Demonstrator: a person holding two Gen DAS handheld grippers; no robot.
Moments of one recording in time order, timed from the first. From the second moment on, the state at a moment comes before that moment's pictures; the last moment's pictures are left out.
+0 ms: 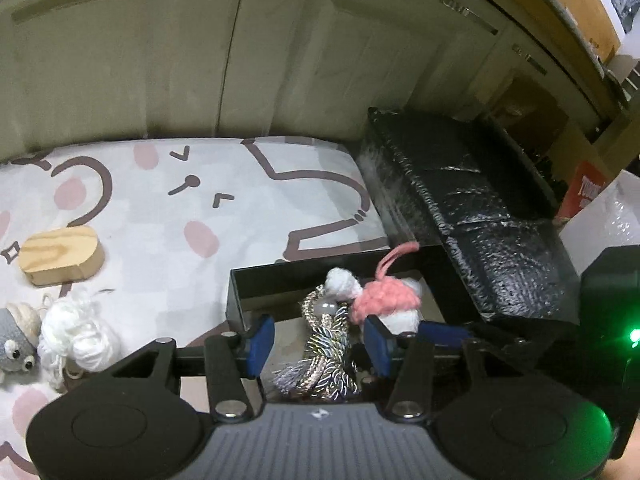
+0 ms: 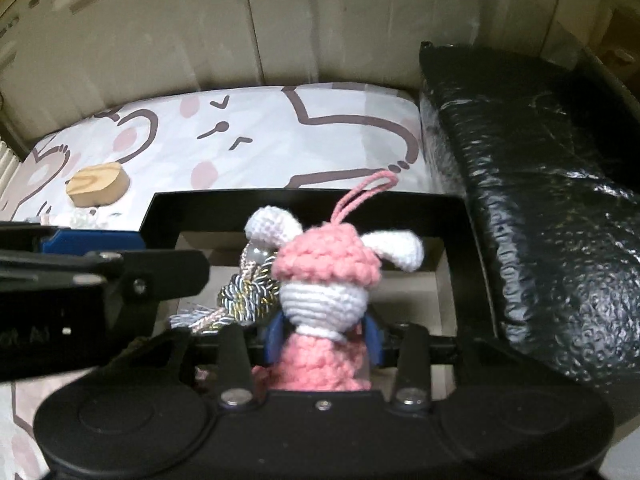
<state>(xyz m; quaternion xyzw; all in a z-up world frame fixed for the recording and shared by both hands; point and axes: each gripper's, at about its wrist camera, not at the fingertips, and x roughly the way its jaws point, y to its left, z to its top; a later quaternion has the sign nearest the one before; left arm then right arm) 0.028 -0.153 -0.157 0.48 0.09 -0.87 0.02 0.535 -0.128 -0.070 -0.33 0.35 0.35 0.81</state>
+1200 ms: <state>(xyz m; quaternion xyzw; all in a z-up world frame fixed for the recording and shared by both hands) 0.041 -0.188 -0.132 0.50 0.10 -0.86 0.01 0.517 -0.121 -0.044 -0.29 0.36 0.35 0.82</state>
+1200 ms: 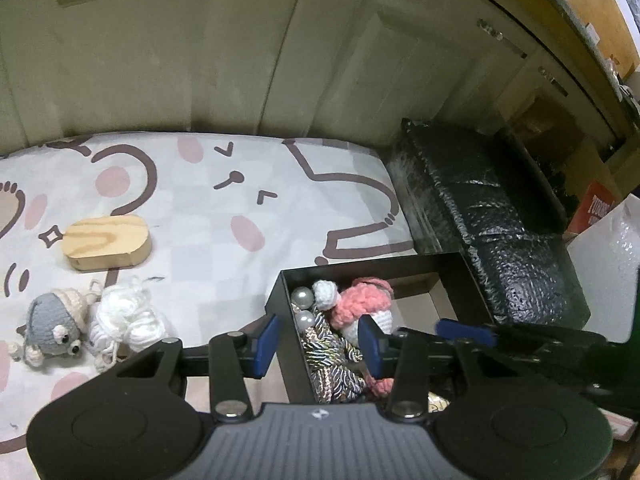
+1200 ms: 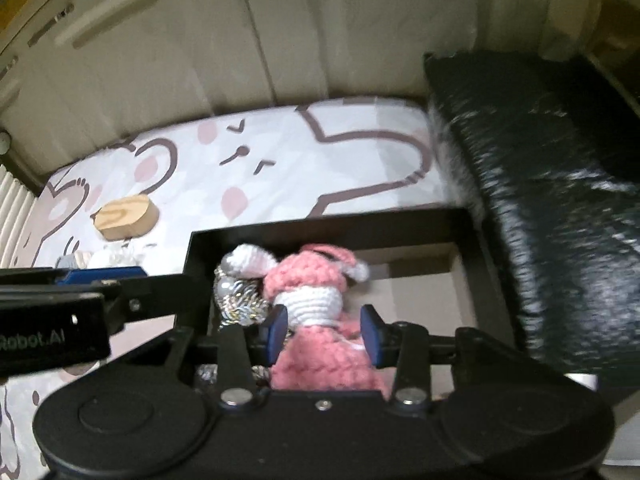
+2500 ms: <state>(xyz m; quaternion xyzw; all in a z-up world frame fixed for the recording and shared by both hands) 0.106 -0.186 -0.086 0.47 0.02 -0.88 0.04 0.456 -0.207 0.035 -0.25 0.27 0.29 0.88</state>
